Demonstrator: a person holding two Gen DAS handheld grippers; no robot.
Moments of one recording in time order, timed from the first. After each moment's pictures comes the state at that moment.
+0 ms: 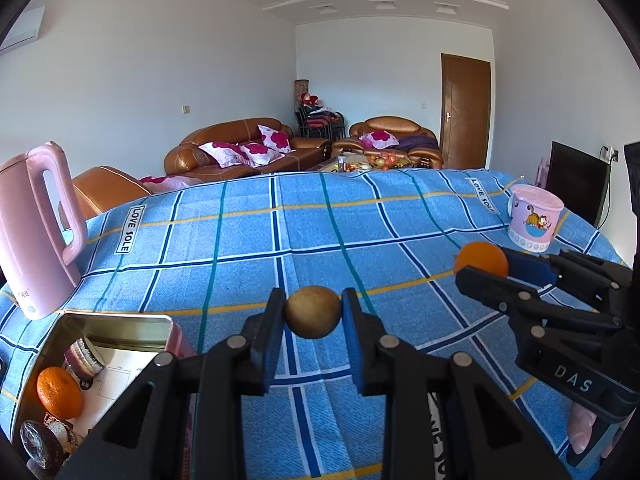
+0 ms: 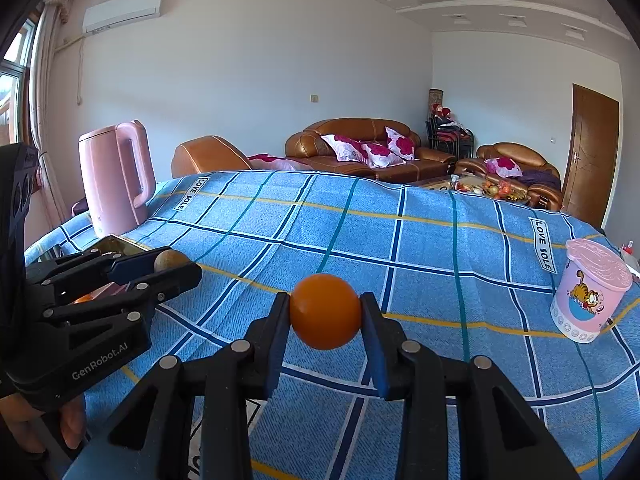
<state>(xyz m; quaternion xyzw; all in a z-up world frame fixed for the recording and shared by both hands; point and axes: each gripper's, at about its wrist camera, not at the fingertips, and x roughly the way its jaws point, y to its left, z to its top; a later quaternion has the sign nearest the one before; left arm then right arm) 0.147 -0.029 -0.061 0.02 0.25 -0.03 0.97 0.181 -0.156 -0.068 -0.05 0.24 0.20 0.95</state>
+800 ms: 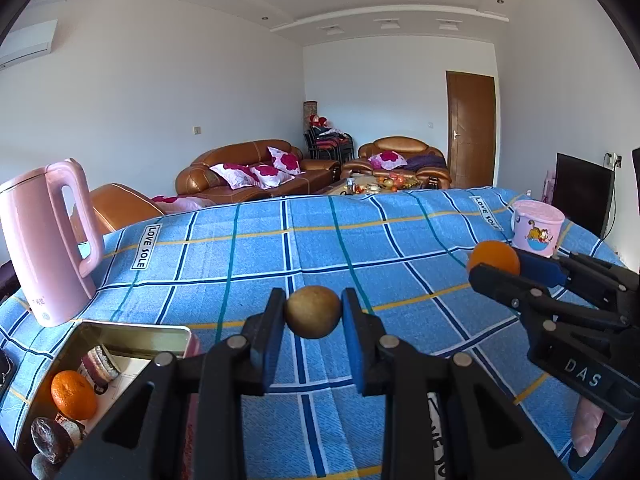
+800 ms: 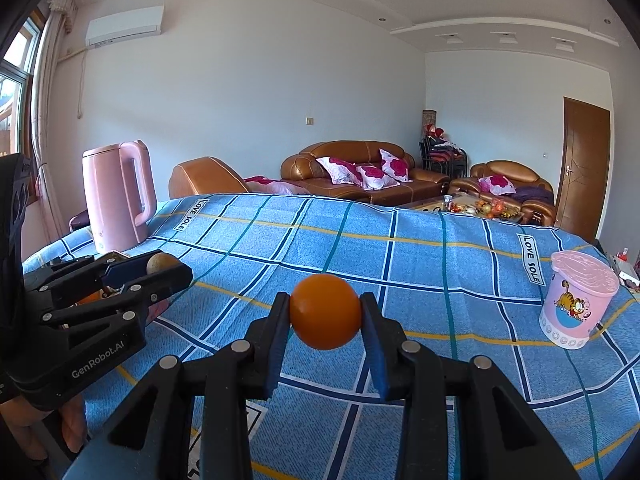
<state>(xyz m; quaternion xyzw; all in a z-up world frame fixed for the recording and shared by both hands) 0.132 -0.030 -0.055 0.02 0.21 -0.01 0.98 0.165 -0.163 -0.061 -0.04 0.20 0.19 0.96</state>
